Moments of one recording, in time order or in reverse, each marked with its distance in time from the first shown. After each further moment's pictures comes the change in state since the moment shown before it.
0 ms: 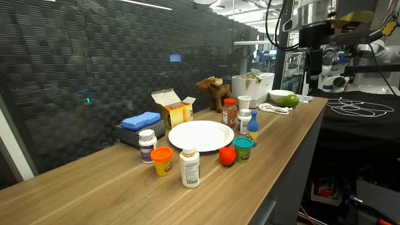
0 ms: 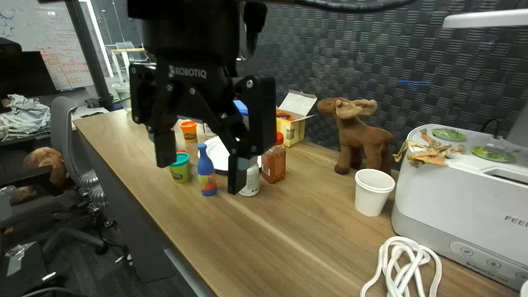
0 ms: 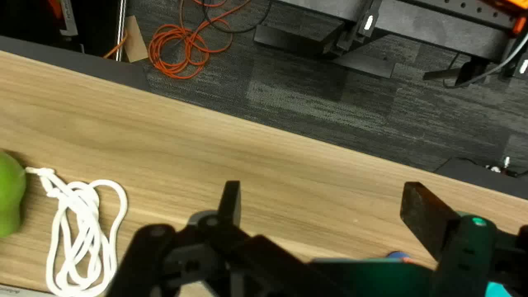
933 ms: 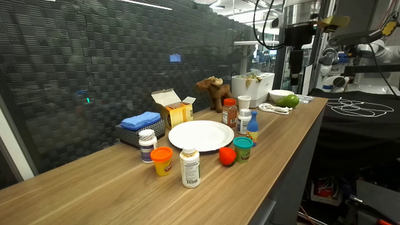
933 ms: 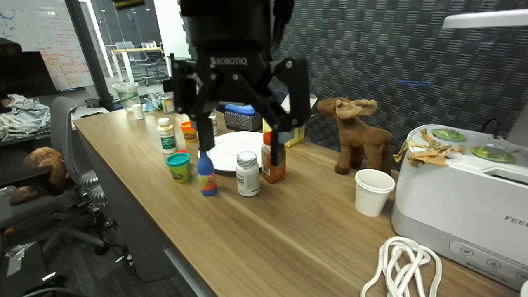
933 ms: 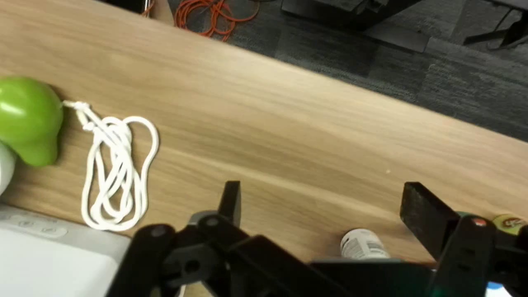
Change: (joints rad) arm 0.000 0.096 0.030 0.085 0.000 0.099 0.000
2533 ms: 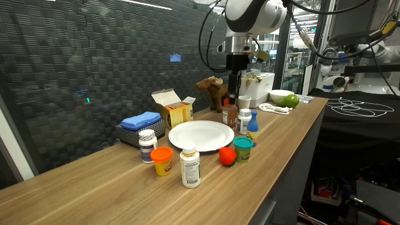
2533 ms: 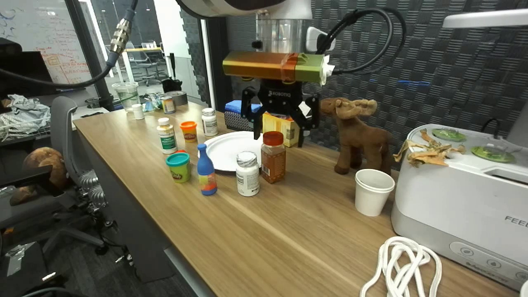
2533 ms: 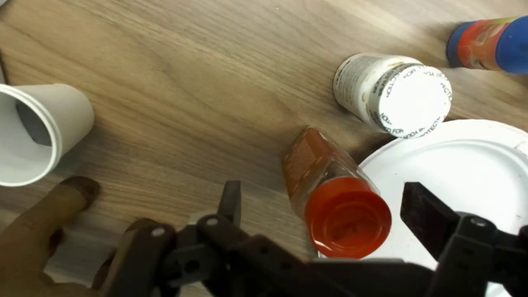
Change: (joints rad) arm -0.022 0.468 0.177 0.369 0.210 0.122 -0.046
